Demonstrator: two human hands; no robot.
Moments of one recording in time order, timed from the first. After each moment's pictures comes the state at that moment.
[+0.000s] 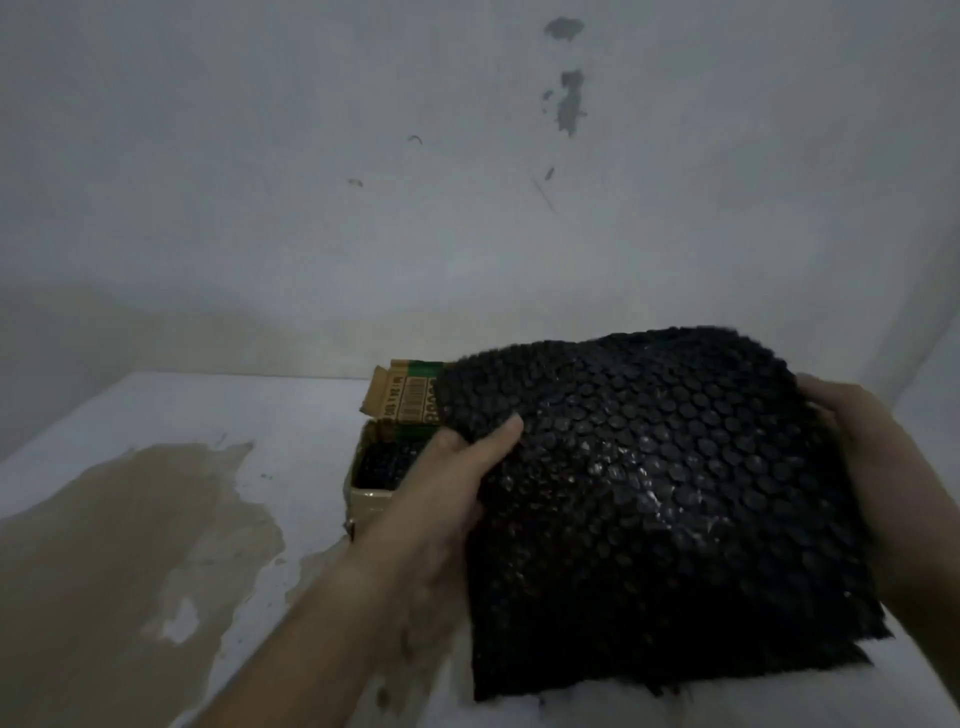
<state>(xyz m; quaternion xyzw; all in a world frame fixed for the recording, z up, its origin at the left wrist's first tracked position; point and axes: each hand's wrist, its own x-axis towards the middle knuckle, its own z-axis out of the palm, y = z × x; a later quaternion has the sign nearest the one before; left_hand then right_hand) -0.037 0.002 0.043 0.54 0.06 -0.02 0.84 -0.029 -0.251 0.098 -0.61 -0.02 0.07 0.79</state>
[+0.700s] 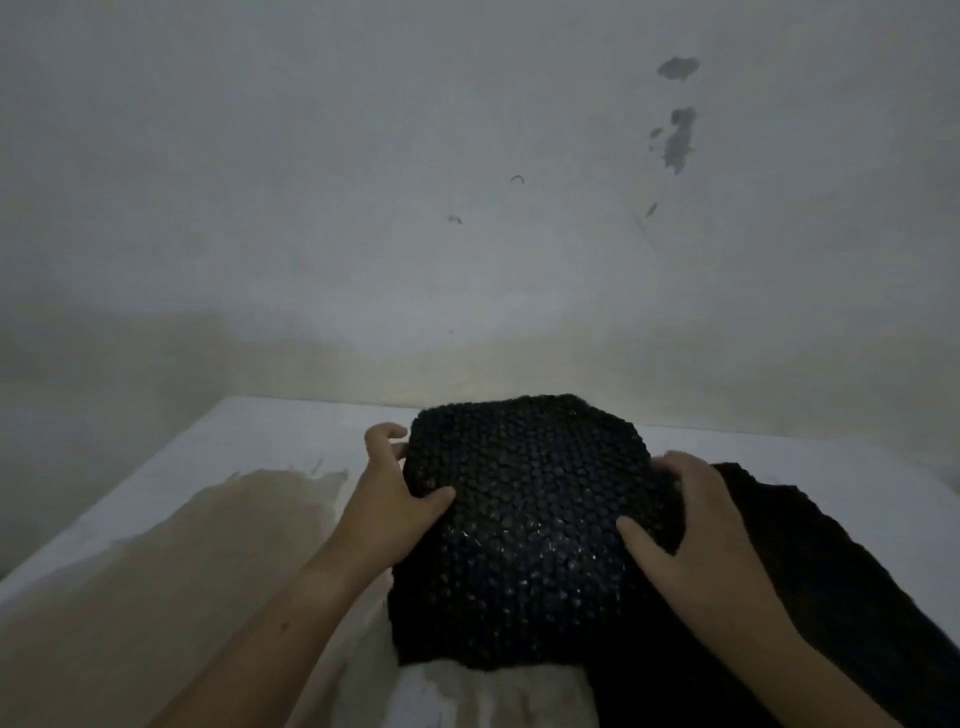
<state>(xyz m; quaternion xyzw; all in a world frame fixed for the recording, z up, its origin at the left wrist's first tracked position) -0.031 0.177 0.006 0.84 0.11 0.17 0.51 0.008 -0.109 0.002 -0.90 -0.19 -0.15 0.37</state>
